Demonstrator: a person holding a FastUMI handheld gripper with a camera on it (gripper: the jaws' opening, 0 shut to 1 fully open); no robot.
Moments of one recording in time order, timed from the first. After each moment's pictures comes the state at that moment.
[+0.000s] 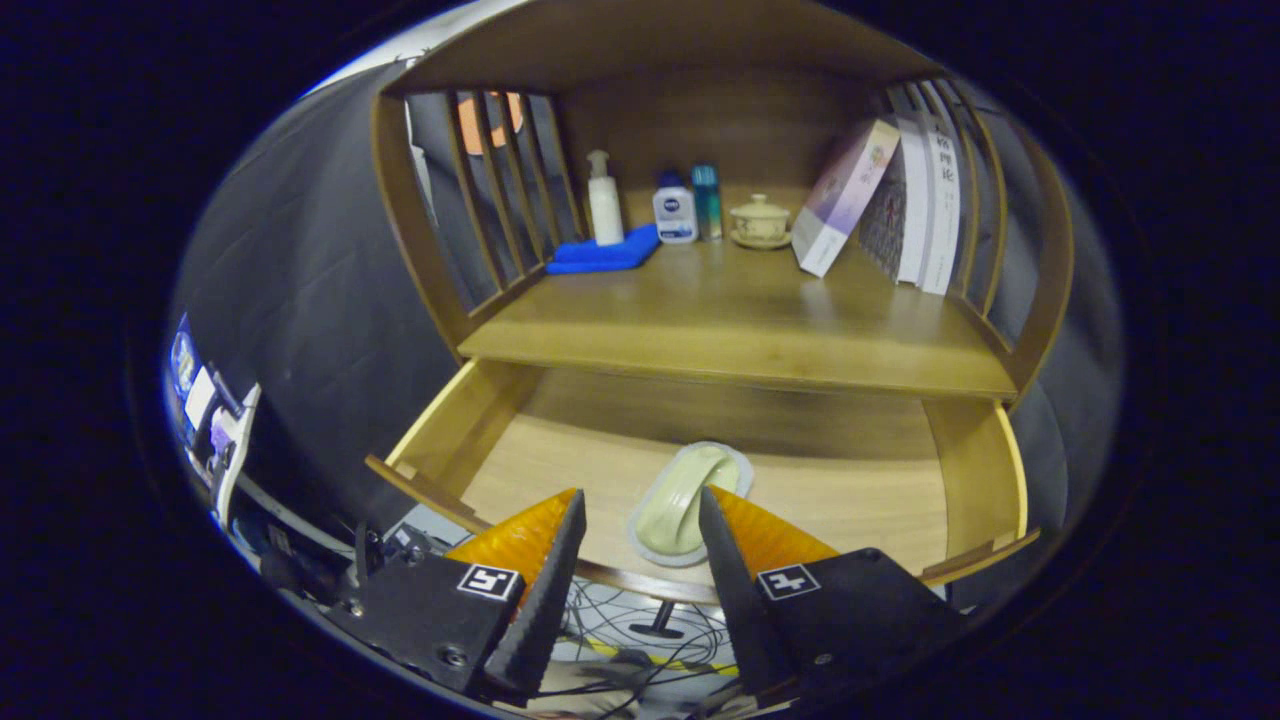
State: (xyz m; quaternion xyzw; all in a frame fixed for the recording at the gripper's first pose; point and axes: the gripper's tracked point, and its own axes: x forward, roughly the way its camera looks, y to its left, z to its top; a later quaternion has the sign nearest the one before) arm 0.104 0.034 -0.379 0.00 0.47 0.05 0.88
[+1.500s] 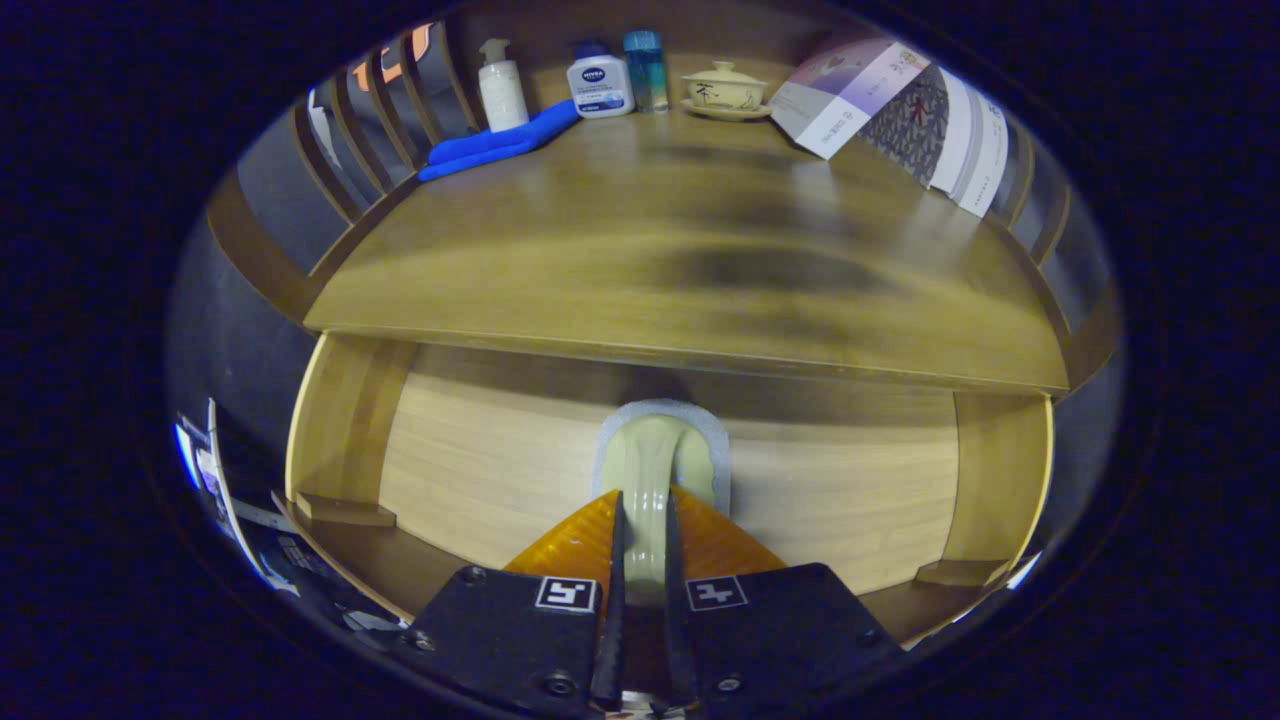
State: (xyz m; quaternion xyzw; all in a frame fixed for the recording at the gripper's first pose) arm 0.125 0.008 -0.436 0.00 0.62 -0.04 0.78
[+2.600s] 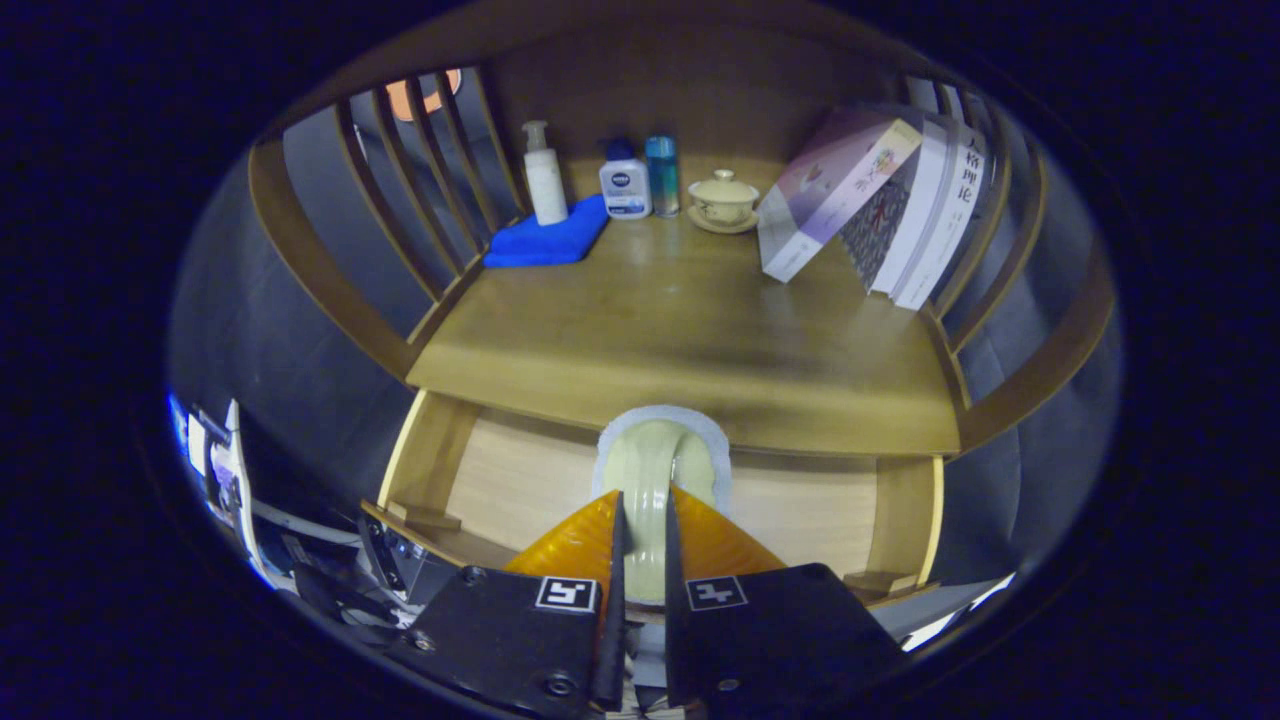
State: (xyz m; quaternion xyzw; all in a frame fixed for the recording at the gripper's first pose) arm 0.141 0.018 -0.310 -0.01 0.56 -0.02 0.83
